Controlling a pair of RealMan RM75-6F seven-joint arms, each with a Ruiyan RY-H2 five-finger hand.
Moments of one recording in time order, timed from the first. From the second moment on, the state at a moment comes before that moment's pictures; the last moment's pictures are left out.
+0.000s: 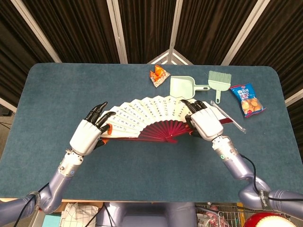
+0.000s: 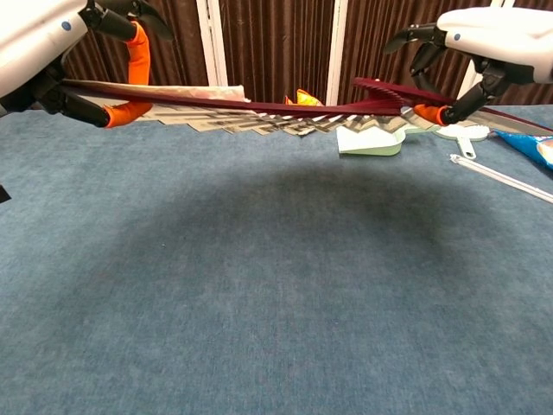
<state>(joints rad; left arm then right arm) -0.58 -1.59 -0.17 -1.38 1.72 1.47 0.19 0.75 -1.27 0.15 -1.60 -1.31 1.10 -0.17</state>
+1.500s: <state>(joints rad) -0.55 -1.43 -0.14 -1.57 1.75 1.50 0.24 0.75 -1.21 -0.07 -1.63 -0.96 0.80 -0.63</state>
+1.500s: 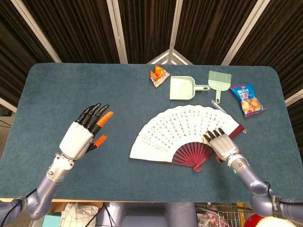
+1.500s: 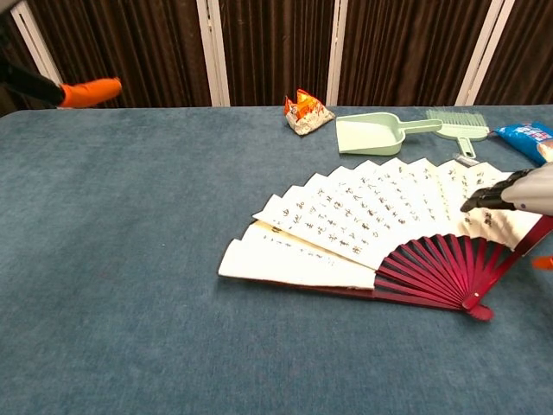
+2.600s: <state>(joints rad) -0.21 -1.17 0.00 -1.57 1.56 1.63 0.22 0.26 -1.10 -0.12 -1.71 -1.64 1.69 -0.18</state>
